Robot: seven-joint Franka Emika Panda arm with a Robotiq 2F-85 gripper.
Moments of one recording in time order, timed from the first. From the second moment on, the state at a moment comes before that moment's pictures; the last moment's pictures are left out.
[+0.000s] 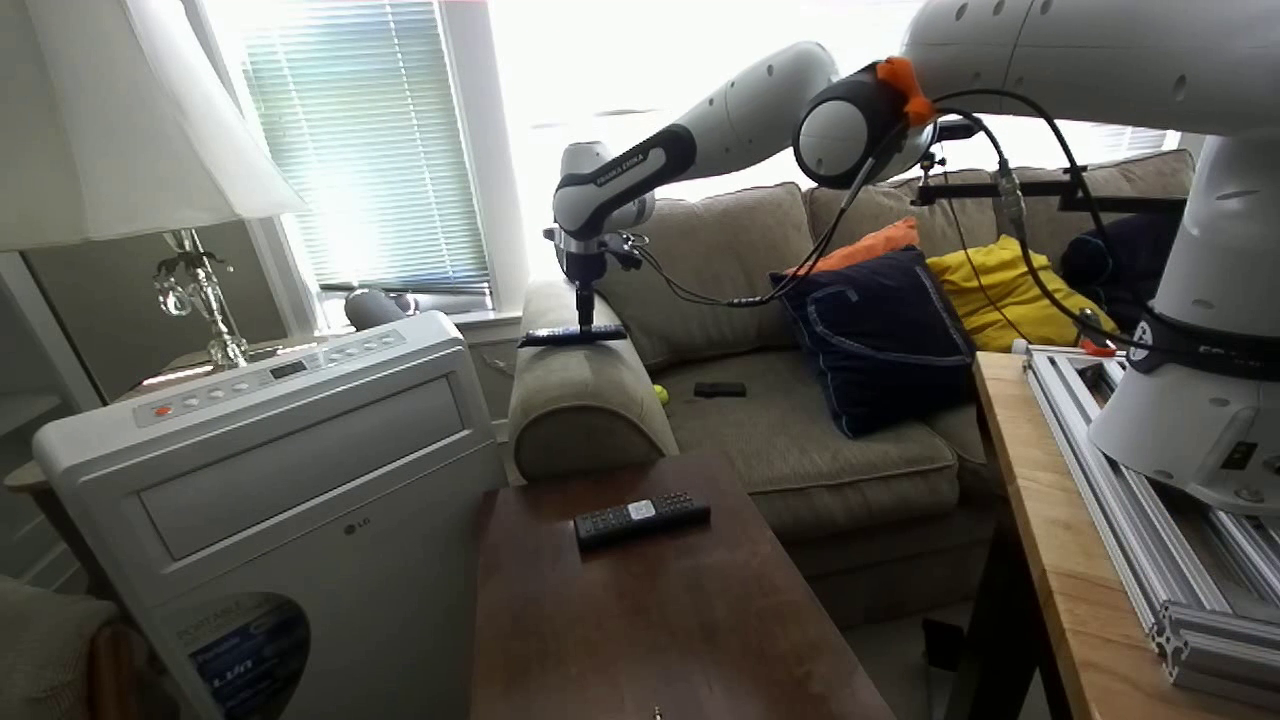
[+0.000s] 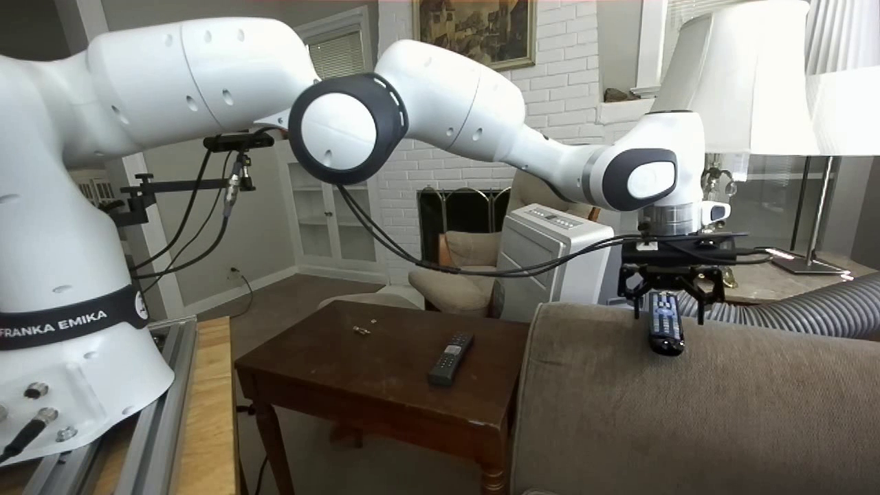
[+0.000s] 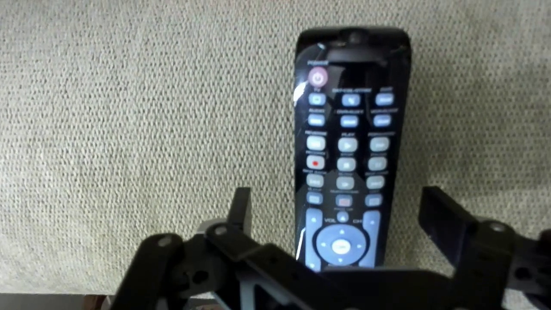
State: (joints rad) arm -0.31 1.42 0.02 -0.55 -0.02 2.13 -0.81
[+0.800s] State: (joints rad) arm -0.29 1.44 0.03 -0.55 -0.02 2.13 -0.80
